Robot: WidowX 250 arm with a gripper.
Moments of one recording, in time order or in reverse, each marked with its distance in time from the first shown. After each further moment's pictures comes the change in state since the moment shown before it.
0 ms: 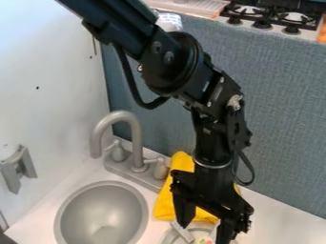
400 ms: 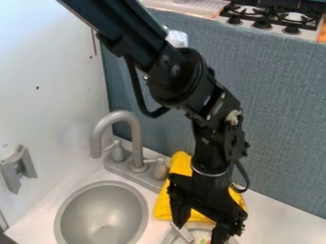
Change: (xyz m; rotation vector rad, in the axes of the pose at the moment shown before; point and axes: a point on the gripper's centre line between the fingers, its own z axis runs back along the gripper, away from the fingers) arm 0.008 0.013 -0.018 0.075 -0.029 0.022
